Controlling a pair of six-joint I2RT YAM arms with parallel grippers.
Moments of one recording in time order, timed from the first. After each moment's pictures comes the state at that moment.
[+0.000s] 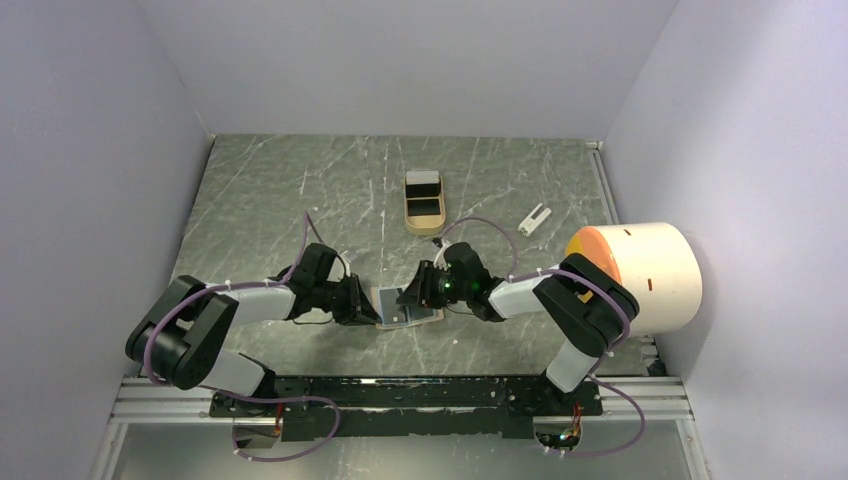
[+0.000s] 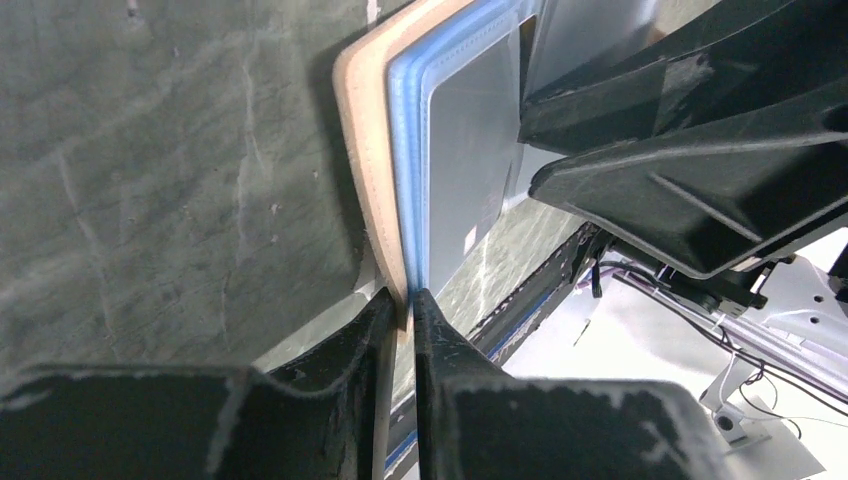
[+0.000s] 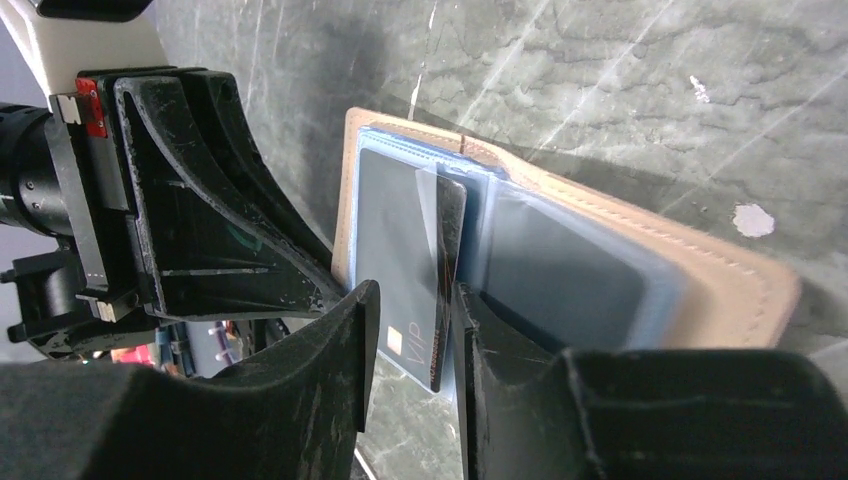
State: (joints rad) left arm -0.49 1.44 0.42 0.09 0.61 -0.84; right arm 0.74 1.67 0.54 0.54 -0.39 0.86
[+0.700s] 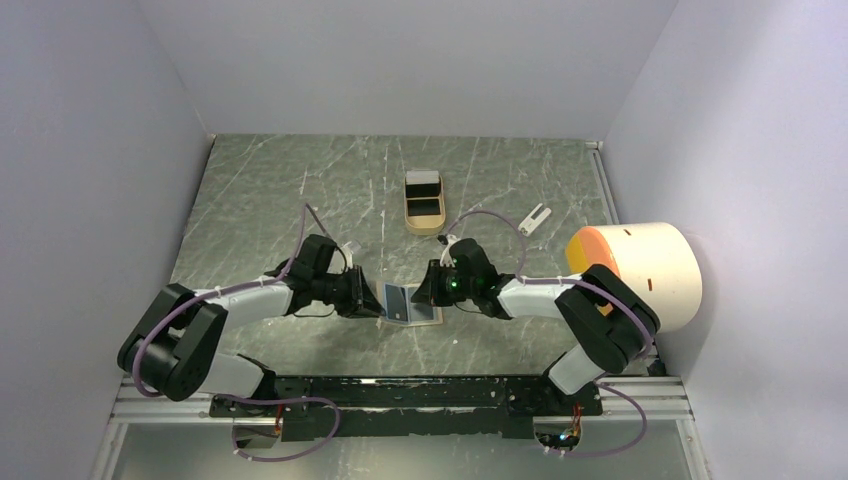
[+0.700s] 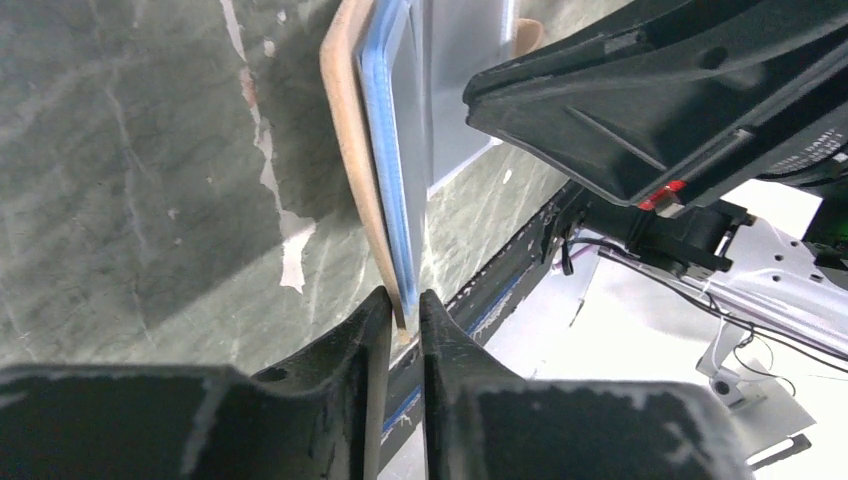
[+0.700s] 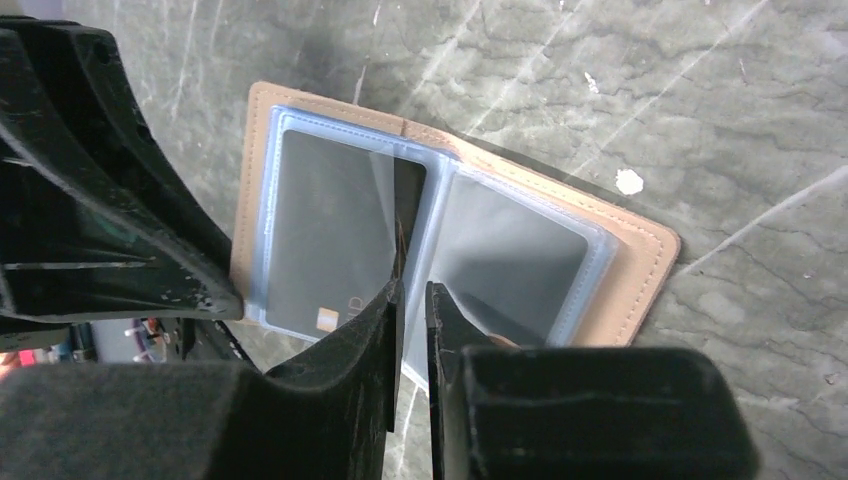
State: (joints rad) left arm -0.49 1.38 0.48 0.02 0.66 -0.81; right arm 0.71 1.55 0.55 0.35 -0.32 0.69
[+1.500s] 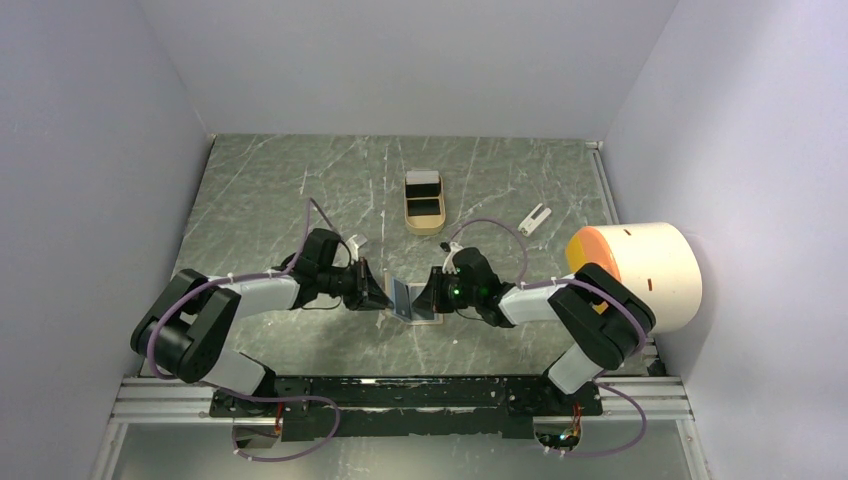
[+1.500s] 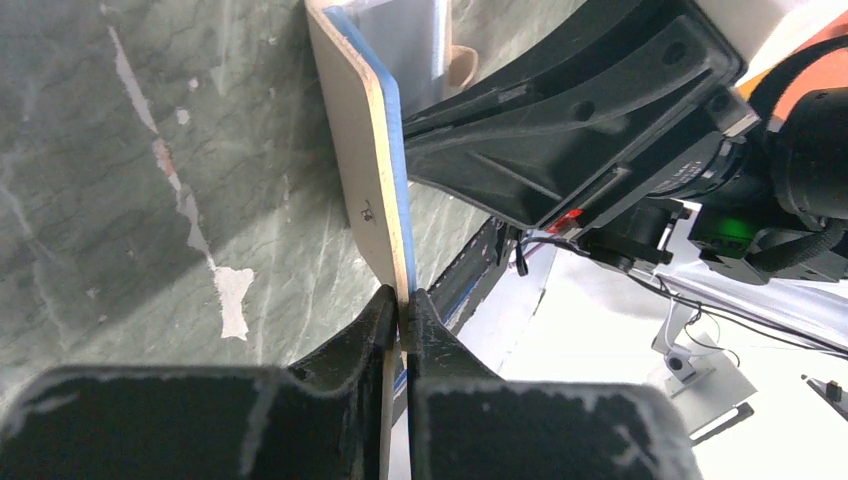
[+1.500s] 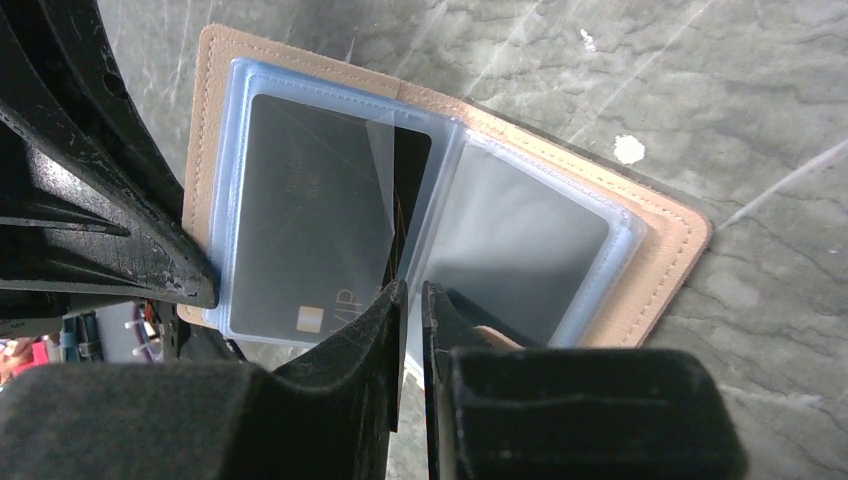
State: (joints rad) left arm -0.49 1.47 0.51 0.16 0.74 -0.88; right arm 0.72 1.58 0.46 0.47 -0.33 0.71
